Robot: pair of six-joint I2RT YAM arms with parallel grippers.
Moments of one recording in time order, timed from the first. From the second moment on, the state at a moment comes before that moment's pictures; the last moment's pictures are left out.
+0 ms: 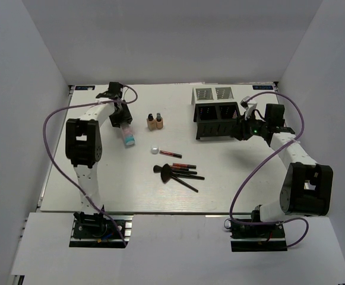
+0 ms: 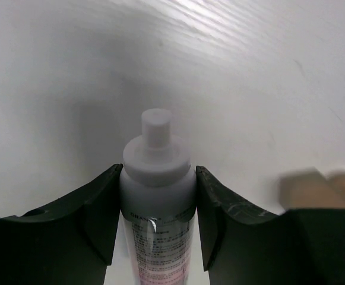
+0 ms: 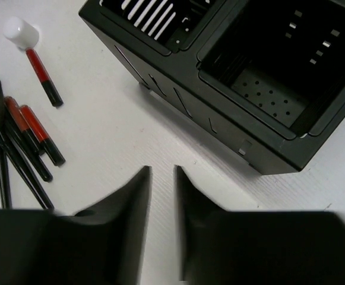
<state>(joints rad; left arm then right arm) -0.12 2.17 1.73 -0.68 -0.10 -0.46 -0.04 1.45 0.94 -0.25 -0.79 -0.35</state>
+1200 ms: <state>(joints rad) -0.51 2.21 1.98 0.22 0.32 -0.54 -0.04 1.29 0.95 -0.30 -0.77 -0.36</state>
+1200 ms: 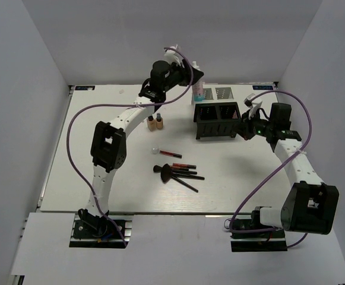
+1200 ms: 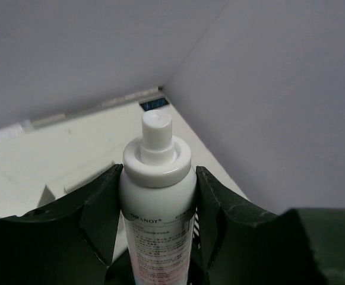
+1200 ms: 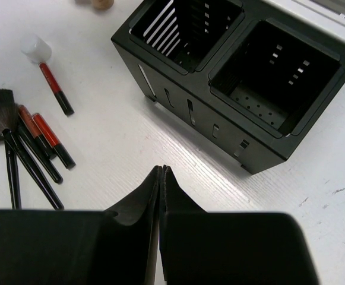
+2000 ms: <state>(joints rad) -0.57 2.38 2.10 0.46 -0.02 -0.53 -0.04 1.28 0.88 -0.20 -0.77 -0.32</state>
